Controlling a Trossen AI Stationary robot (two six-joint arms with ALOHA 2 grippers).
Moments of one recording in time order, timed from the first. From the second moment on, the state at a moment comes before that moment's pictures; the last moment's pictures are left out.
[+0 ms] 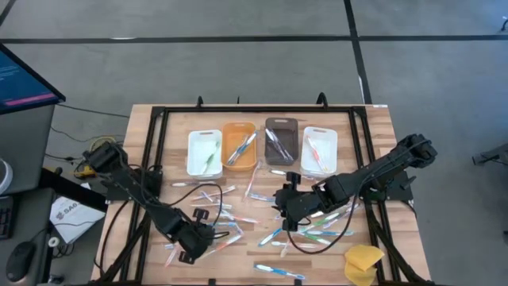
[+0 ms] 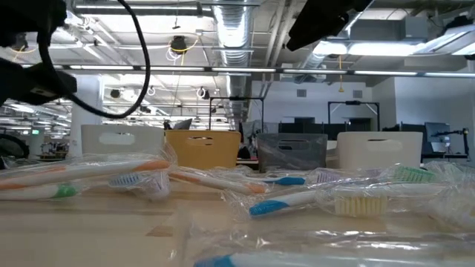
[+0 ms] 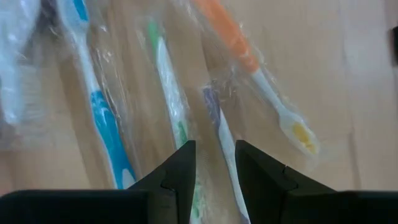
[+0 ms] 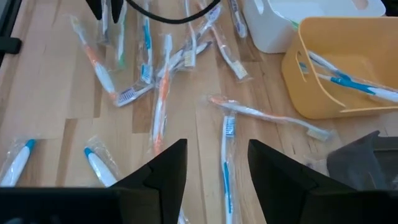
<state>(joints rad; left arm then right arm) -0.75 1.66 0.91 -0.52 -0.14 -0.51 0.45 1.58 1.20 -0.52 0.45 0.34</state>
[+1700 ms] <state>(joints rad) -0.74 1.65 0.93 -0.56 -0.27 -0.52 0.42 1.58 1.20 -0.51 0.45 0.34</state>
